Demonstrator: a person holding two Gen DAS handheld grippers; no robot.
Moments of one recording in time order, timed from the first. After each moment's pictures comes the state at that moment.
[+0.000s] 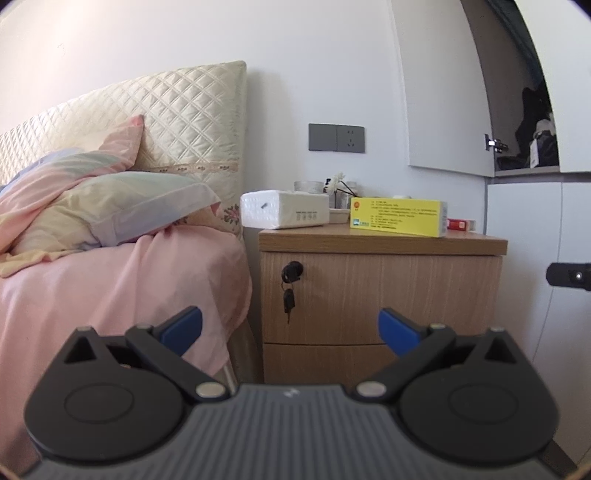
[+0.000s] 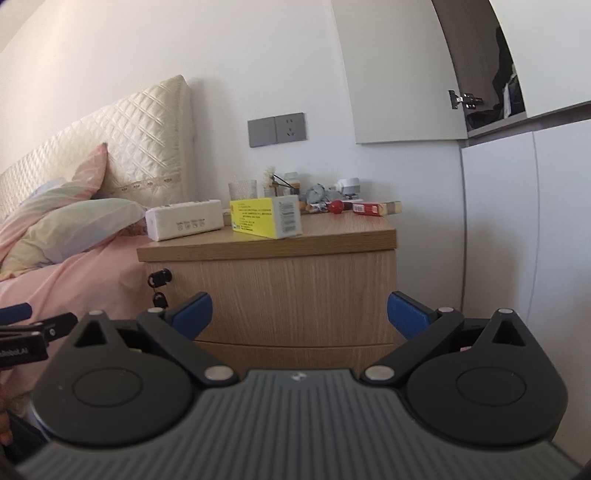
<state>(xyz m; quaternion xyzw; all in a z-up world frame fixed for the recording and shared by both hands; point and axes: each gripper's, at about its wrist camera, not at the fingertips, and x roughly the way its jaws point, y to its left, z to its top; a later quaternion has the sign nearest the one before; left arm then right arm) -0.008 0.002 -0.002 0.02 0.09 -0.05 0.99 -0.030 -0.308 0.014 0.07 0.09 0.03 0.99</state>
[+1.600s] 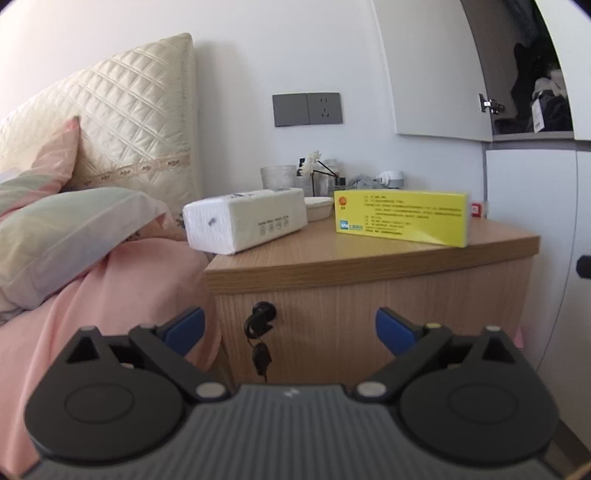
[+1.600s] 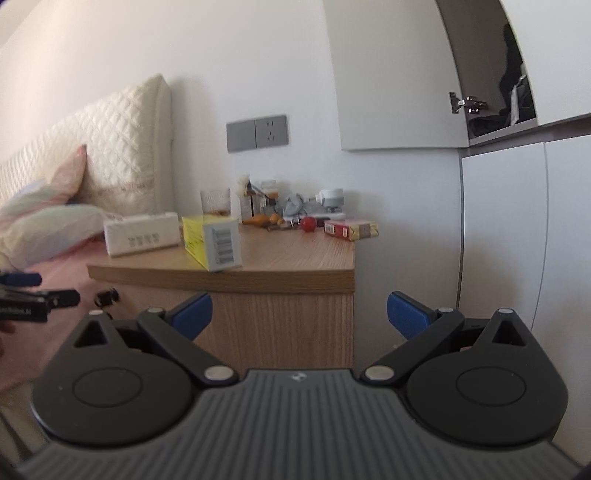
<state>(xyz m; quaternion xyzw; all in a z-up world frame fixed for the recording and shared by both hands) 0.138 -0.034 0.028 0.07 0.13 -0.07 0.99 0.061 -0.372 0.024 0.04 0.10 0.04 0.99</state>
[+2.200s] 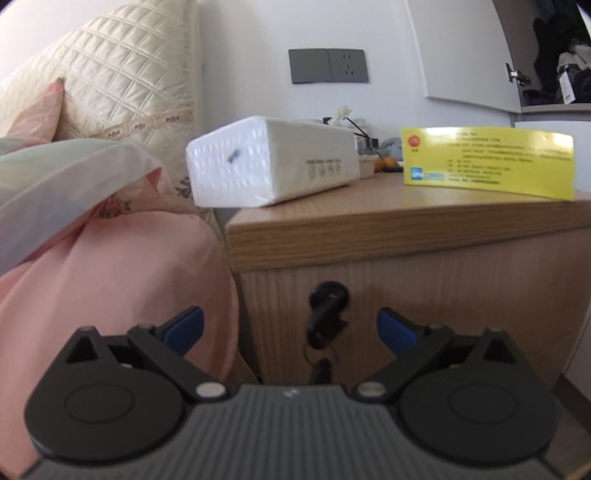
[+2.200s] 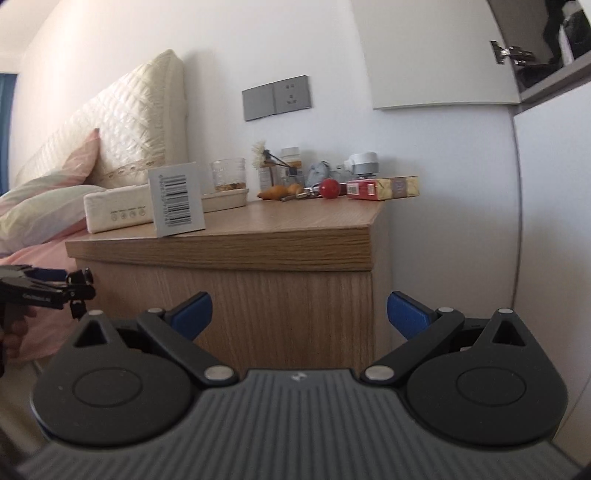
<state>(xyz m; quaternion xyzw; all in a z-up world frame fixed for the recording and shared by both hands) 0.239 0.006 -0.024 0.08 0.15 -0.07 0.98 0.157 -0.397 -0.030 0.06 0.10 0.13 0.98</state>
